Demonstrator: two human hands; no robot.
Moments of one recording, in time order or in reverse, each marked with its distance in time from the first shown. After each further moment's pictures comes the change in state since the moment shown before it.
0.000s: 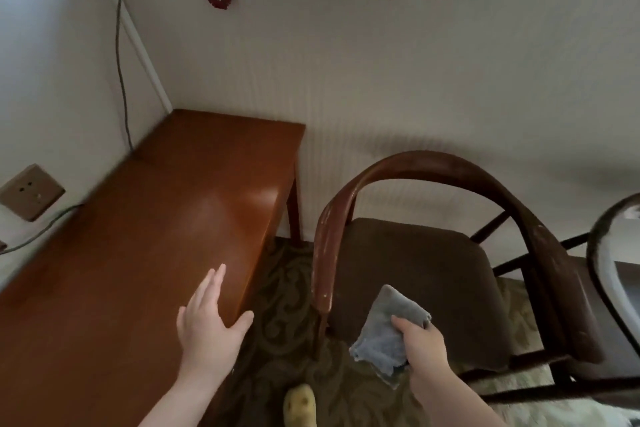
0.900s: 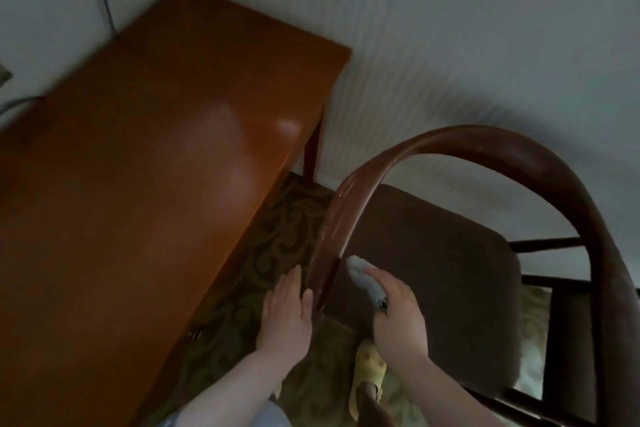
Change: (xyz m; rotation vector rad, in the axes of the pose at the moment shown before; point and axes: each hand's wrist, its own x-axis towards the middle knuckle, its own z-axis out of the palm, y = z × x) left_hand 0.035 0.022 0.181 -0.032 -0.323 -0.282; right_hand 0.101 -0.036 0.048 -1.016 -0.227 -0.676
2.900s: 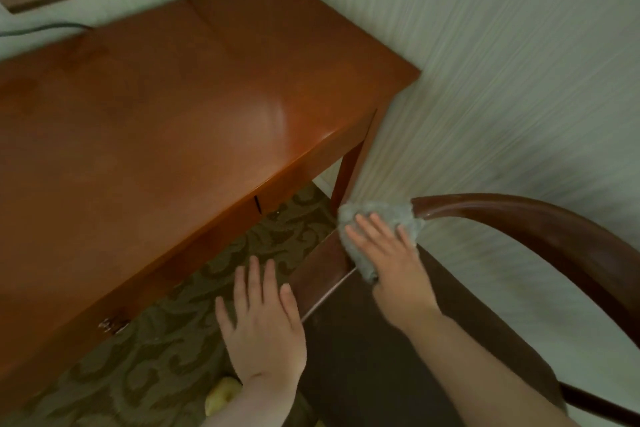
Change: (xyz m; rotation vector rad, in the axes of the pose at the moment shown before) left_hand 0.068 0.054 0.076 0.242 0.591 -0.396; right_hand 0.208 0.014 -0.020 -0.669 -0.110 -0.961
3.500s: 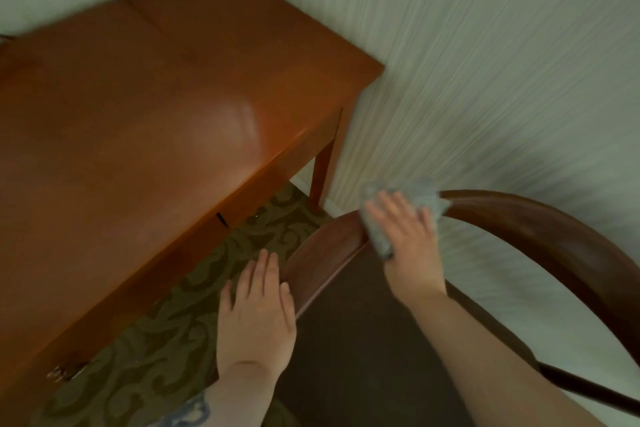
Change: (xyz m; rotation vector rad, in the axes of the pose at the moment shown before) left_hand 0.035 0.030 -0.020 0.120 -0.221 0.300; right_hand 0.007 0.055 -0.006 0.096 0.202 0.243
